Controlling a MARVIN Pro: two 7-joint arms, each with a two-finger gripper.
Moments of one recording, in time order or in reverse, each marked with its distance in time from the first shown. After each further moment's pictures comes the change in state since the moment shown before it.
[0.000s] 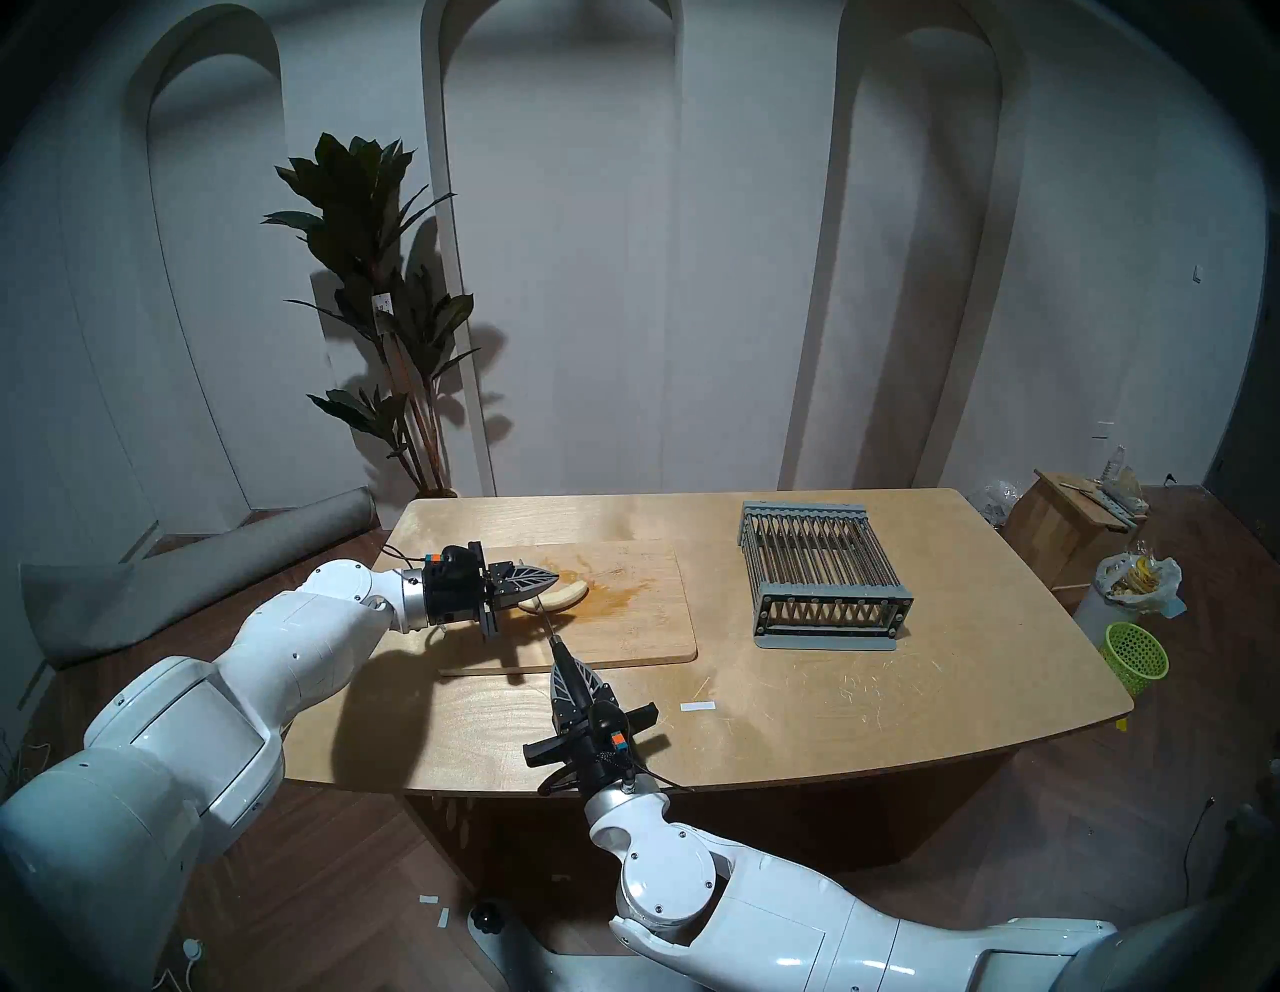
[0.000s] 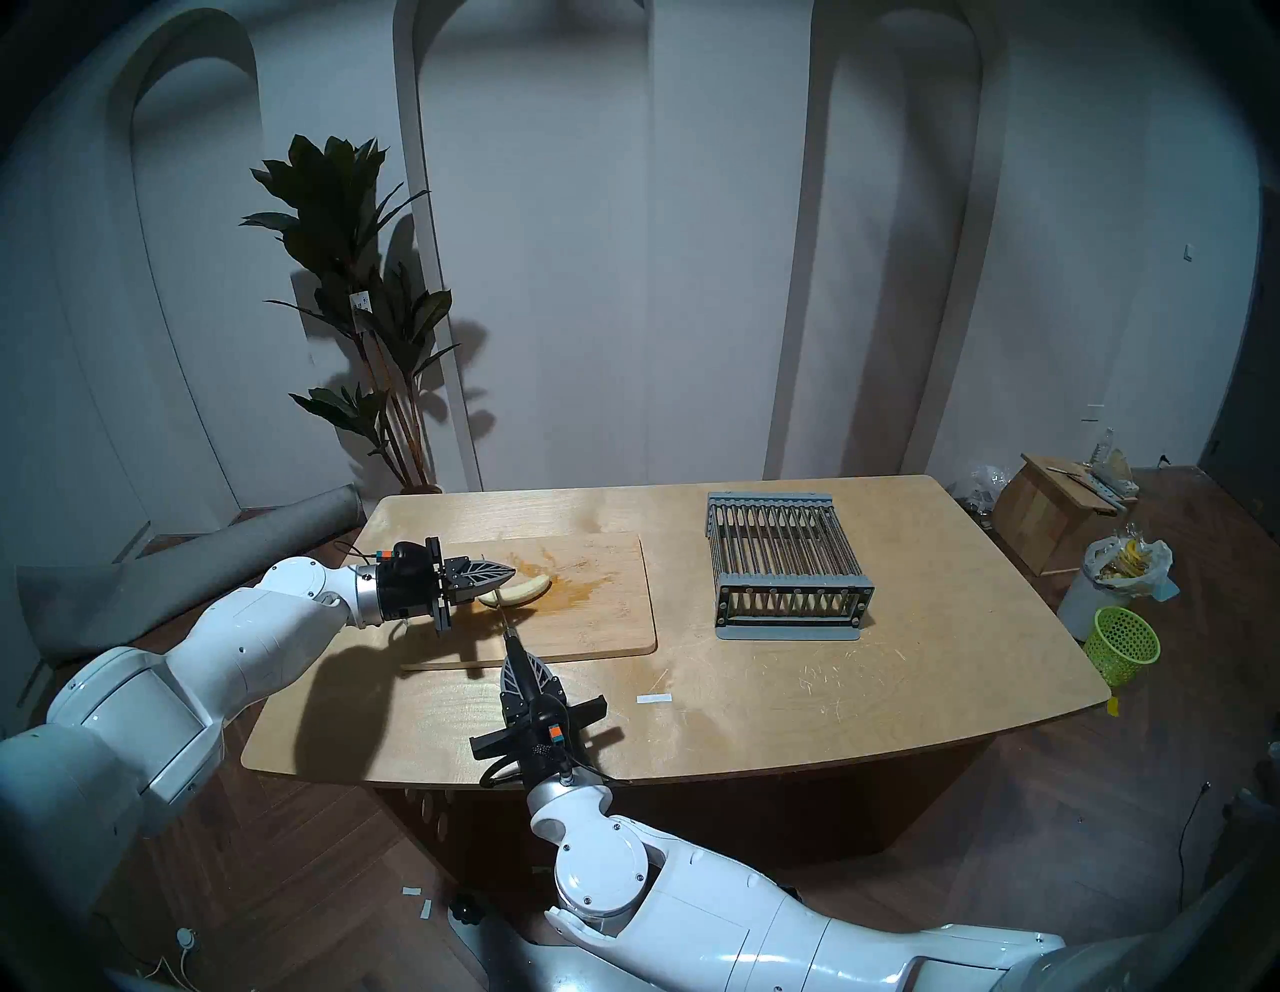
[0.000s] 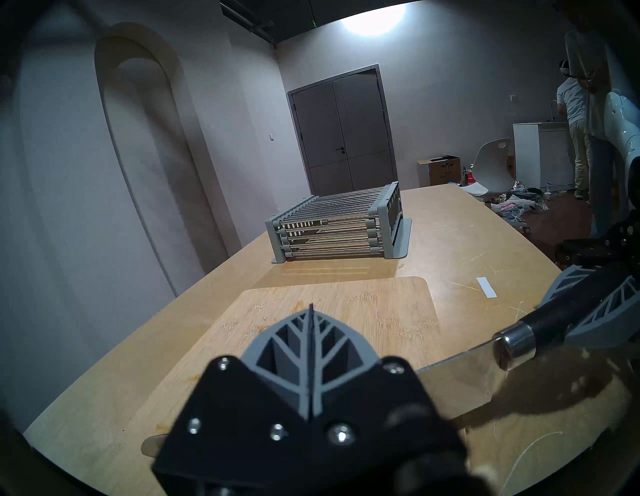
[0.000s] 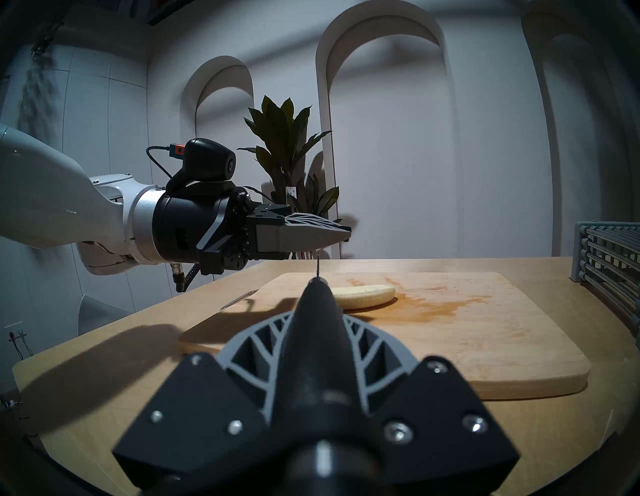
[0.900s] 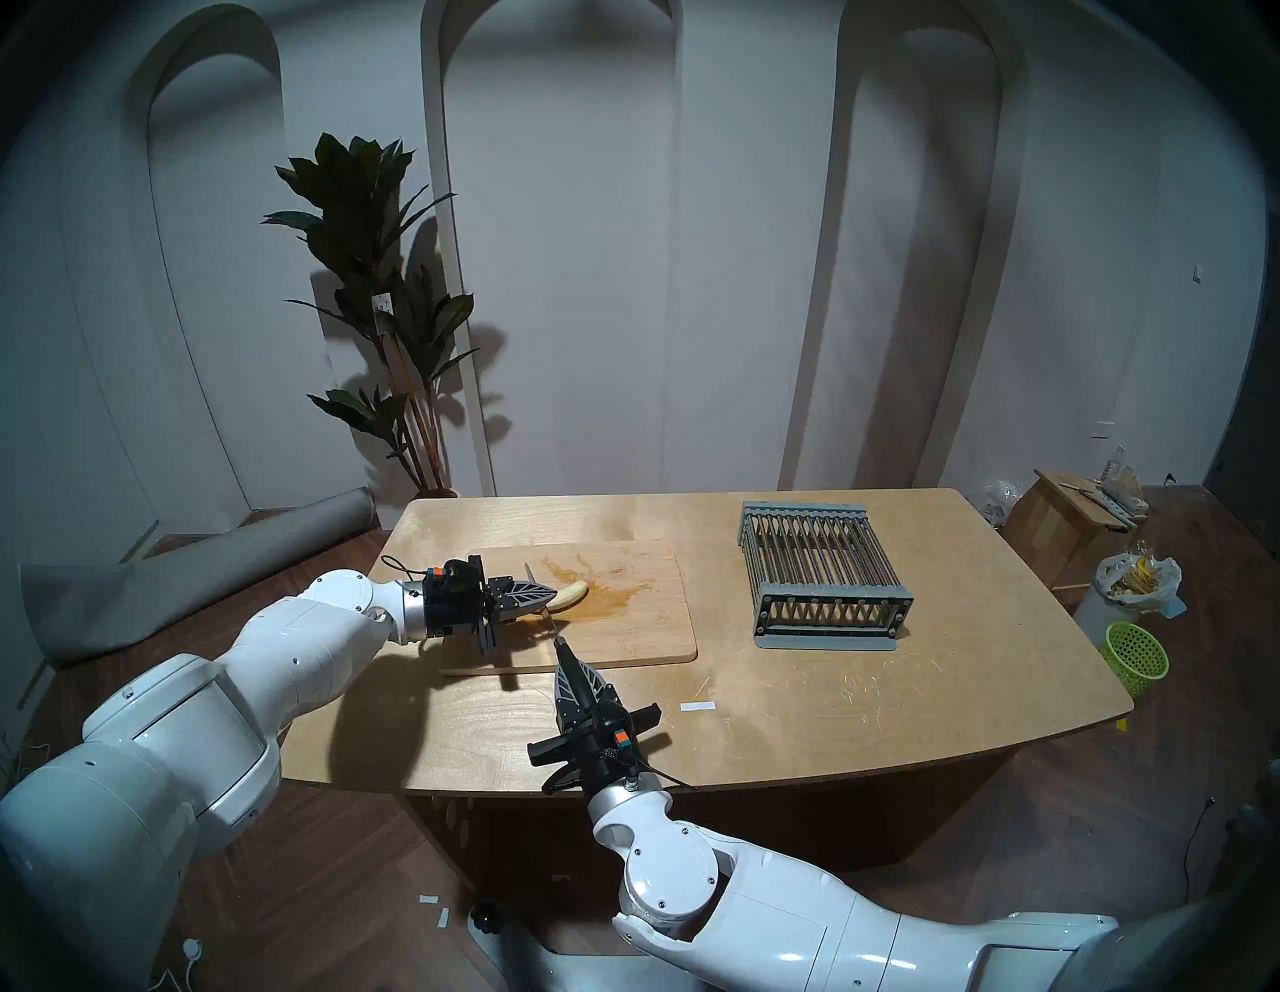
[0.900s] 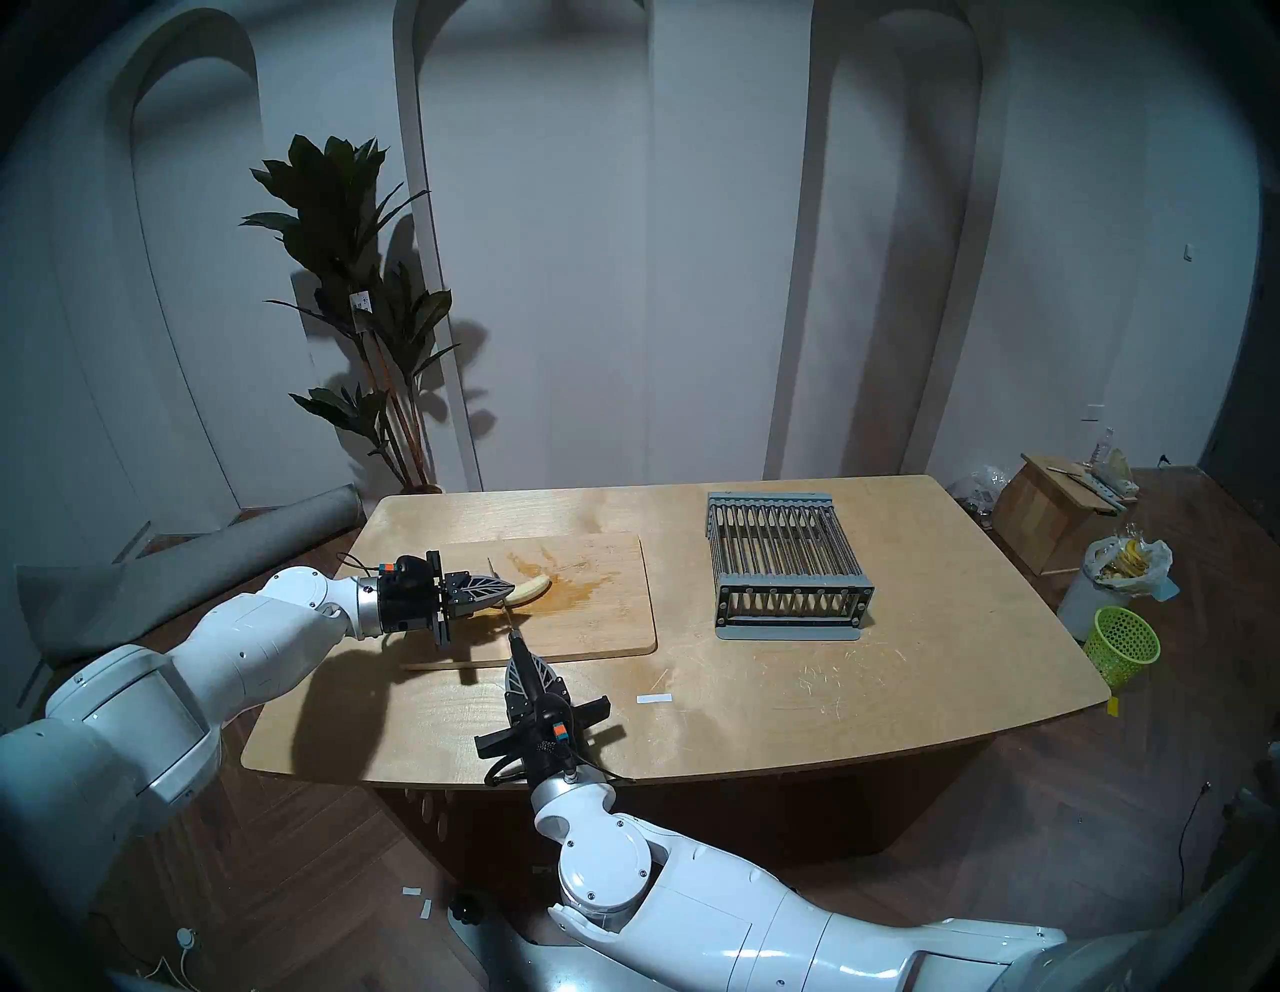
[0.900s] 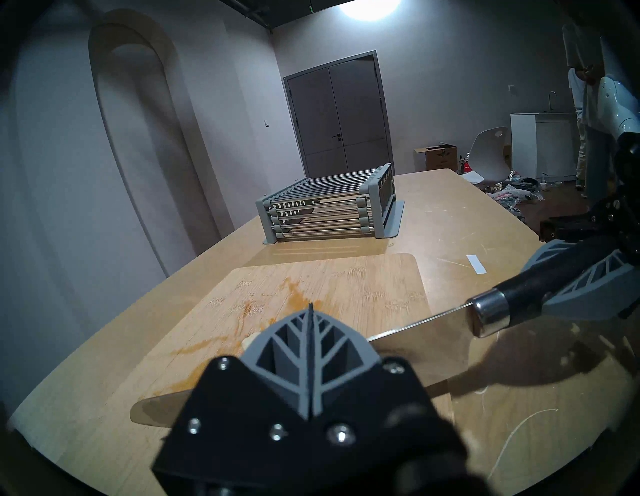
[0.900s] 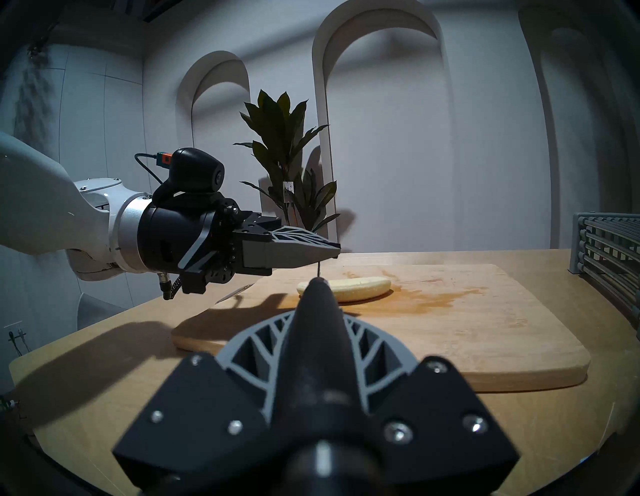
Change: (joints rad) left arm -0.017 0.011 0.139 0.024 -0.067 -0.025 0.027; right arm 0.013 0.006 -0.004 0.011 0.037 -0.001 0.011
